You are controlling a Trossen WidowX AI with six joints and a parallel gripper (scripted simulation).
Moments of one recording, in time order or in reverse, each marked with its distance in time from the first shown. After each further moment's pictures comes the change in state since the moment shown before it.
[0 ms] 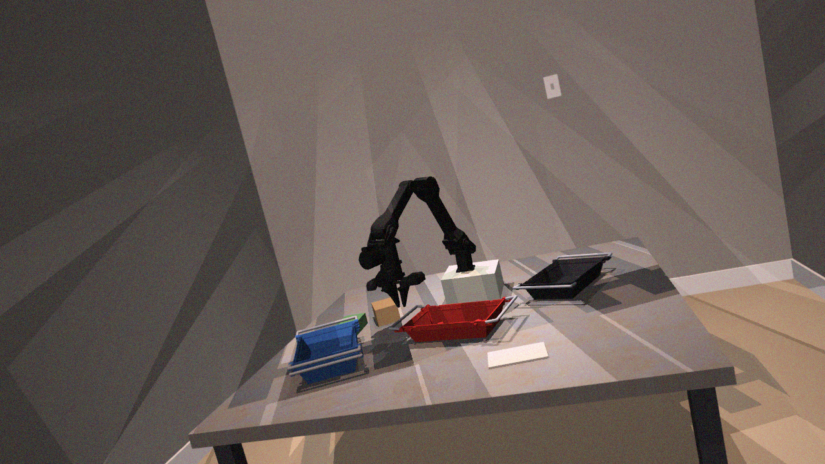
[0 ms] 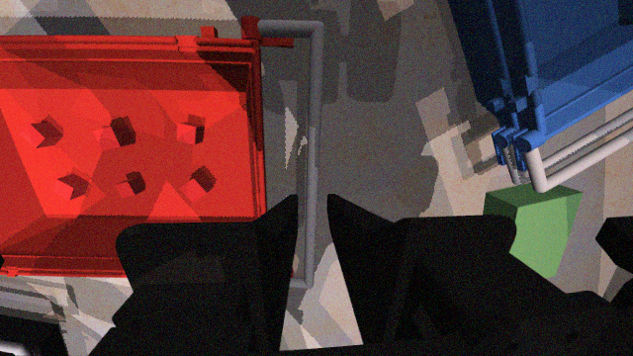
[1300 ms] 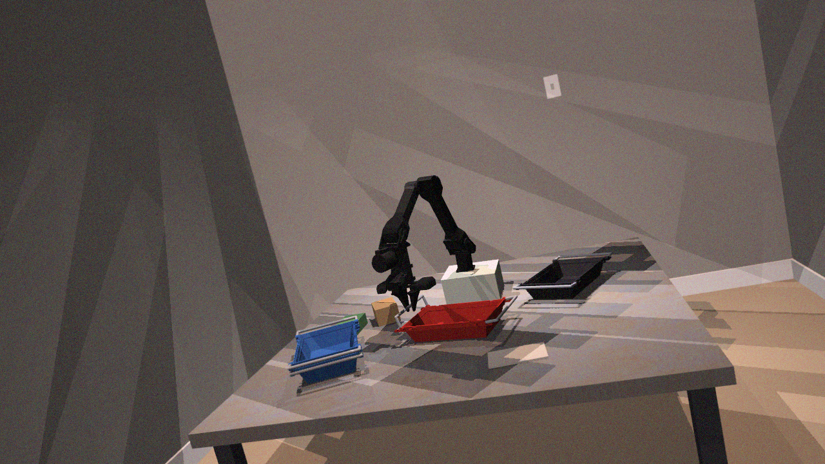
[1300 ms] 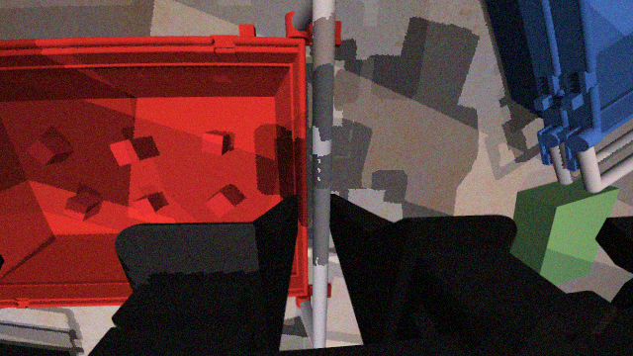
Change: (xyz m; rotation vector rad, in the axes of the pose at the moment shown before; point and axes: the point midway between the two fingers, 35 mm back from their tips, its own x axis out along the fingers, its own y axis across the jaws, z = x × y) arm 0.021 0.033 0.000 0.034 -0.002 -0.017
